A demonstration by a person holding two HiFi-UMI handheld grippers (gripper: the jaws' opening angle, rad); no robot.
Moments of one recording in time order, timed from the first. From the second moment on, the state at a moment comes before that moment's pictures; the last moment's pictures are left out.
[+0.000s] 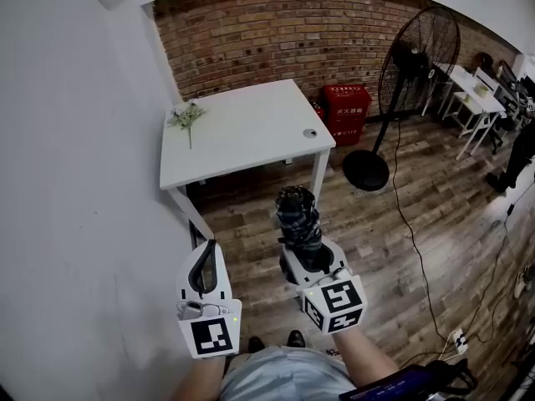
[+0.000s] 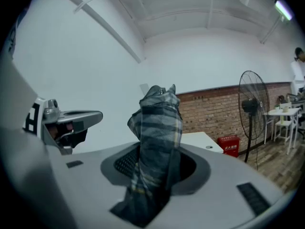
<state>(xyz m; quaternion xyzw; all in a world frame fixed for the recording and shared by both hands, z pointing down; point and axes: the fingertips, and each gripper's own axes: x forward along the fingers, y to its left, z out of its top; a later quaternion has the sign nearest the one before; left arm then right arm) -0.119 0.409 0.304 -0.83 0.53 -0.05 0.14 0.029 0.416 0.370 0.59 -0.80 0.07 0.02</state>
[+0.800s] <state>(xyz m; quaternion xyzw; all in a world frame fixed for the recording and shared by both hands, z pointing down) -0.119 0.339 0.336 -0.81 0.56 -0.07 0.12 0.047 0.340 0.403 0.57 -0.81 0.10 0.05</state>
